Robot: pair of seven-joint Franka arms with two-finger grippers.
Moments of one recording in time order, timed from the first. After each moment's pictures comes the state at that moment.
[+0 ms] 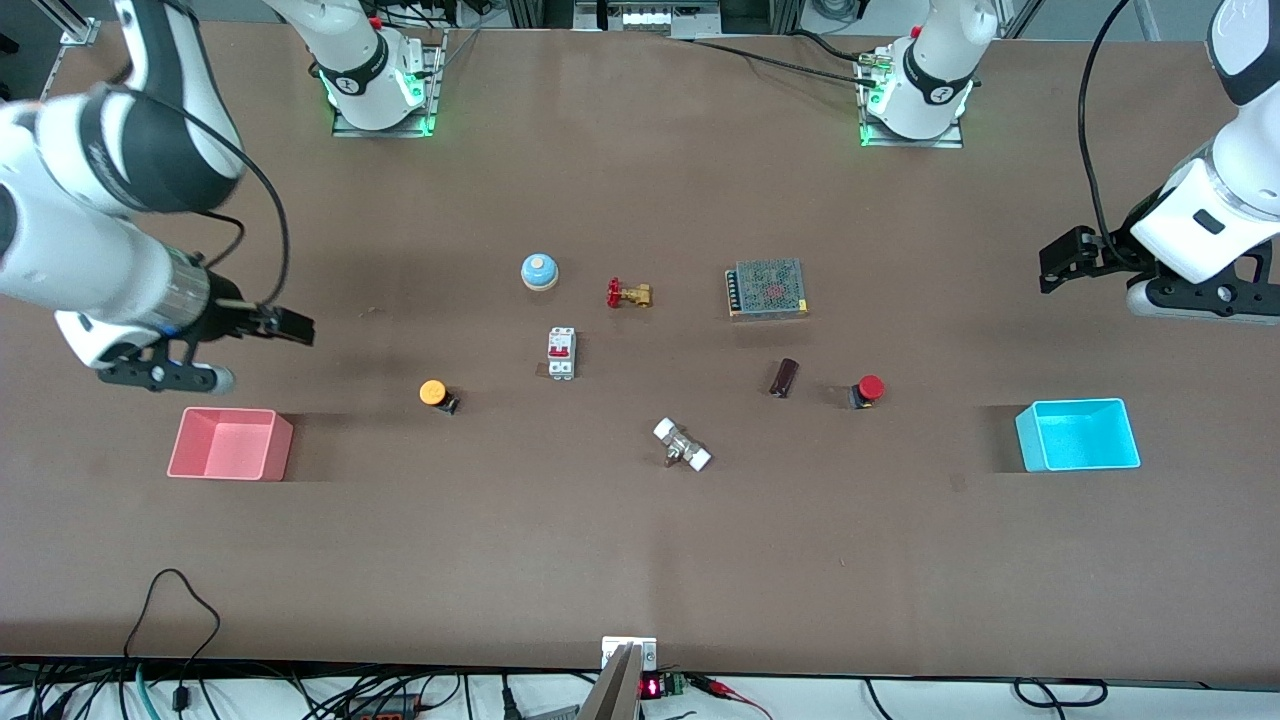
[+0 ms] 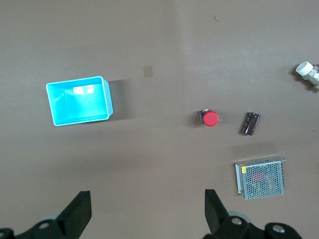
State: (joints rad) left arm -0.05 0.05 -0.01 -1.64 0.01 1.68 0.00; right arm 0.02 0.26 0.11 -1.68 0.02 1.84 0.25
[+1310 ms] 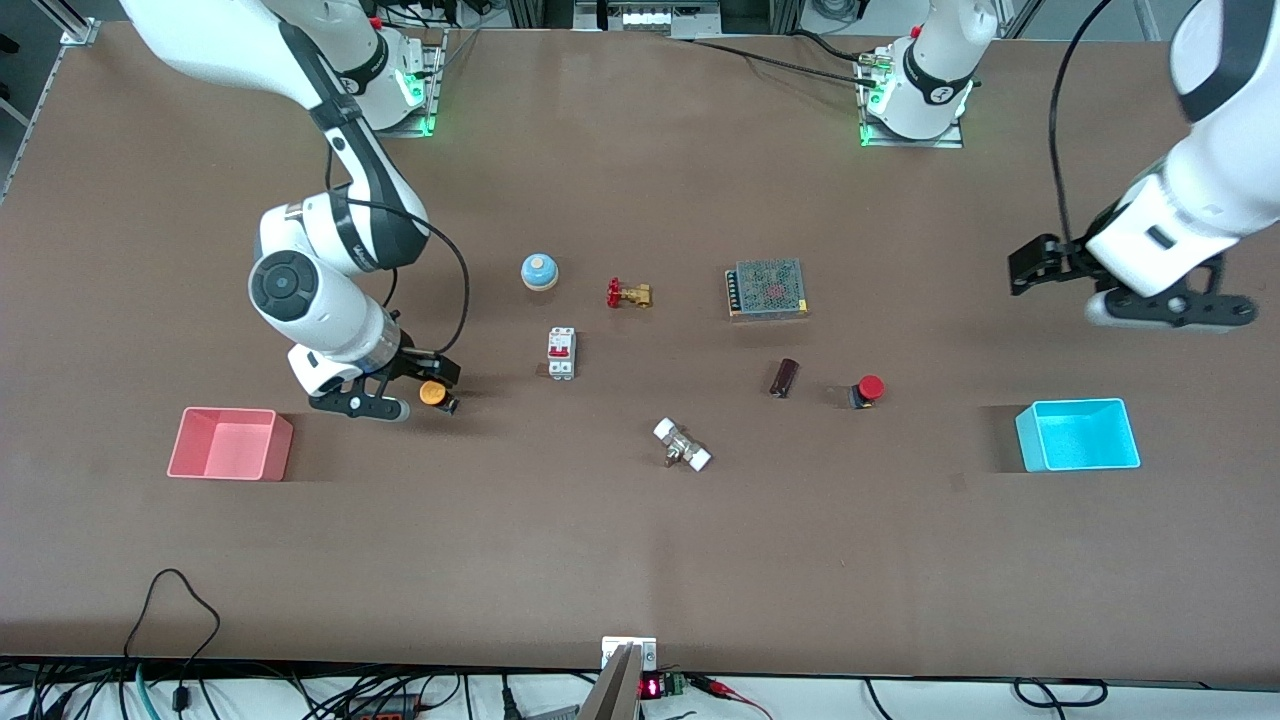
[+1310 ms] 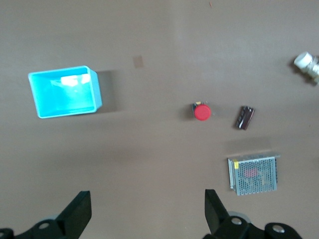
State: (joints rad) left arm -0.09 0.10 -0.03 -1.64 0.01 1.65 -0.06; right arm 0.20 0.45 0.11 -1.90 -0.01 2.37 0.45
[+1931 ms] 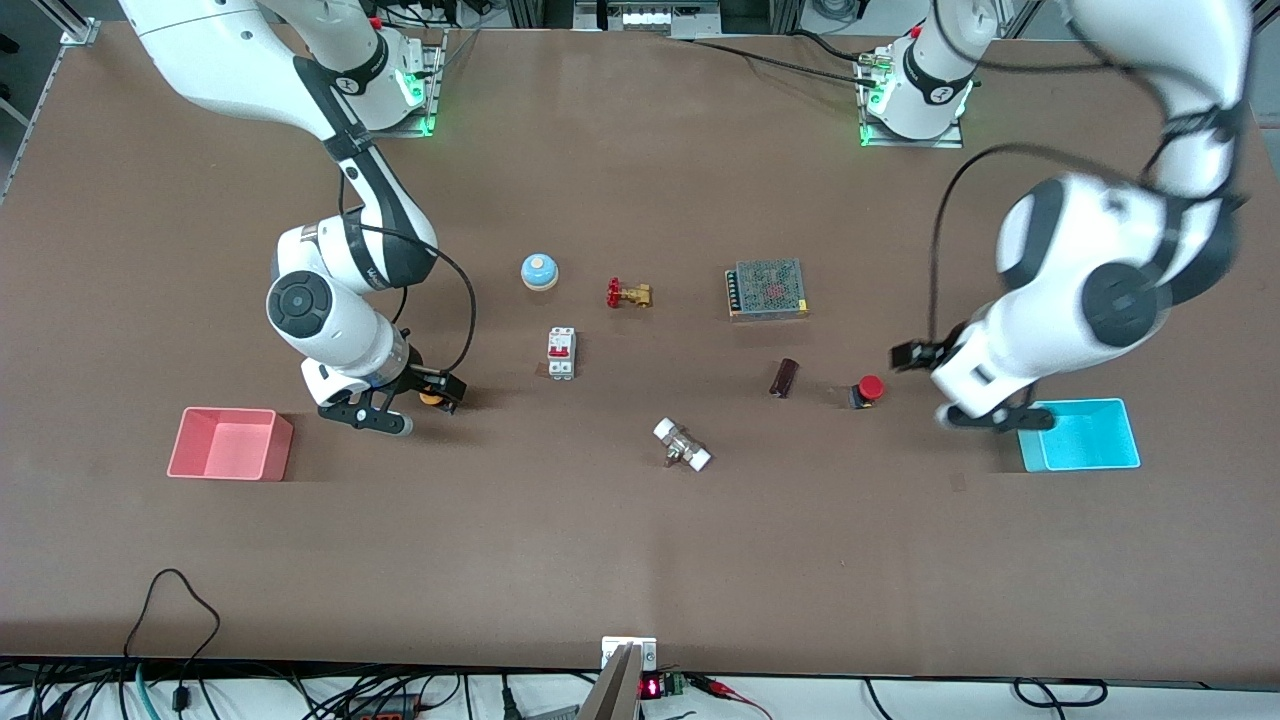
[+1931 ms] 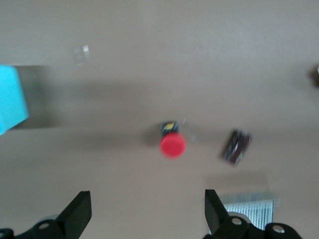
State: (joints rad) left arm -0.17 0.43 -0.05 -1.66 -0.04 1.94 -0.24; right arm 0.20 0.51 0.11 -1.88 -0.01 2.42 0.53
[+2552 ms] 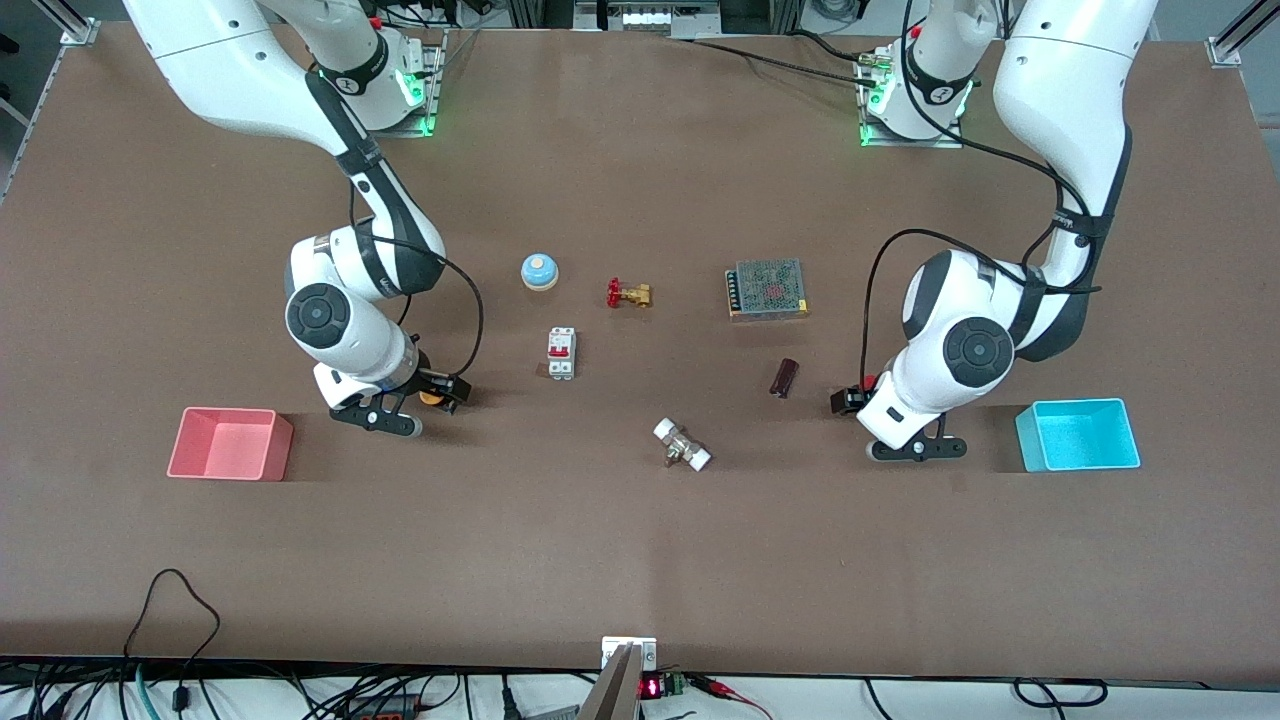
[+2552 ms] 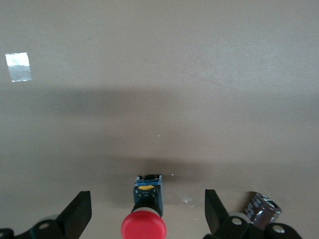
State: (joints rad) left arm -0.21 0.57 -0.05 -1.74 0.03 2.22 -0.33; right arm 0.21 0.56 0.11 -1.87 -0.05 2.42 0.55
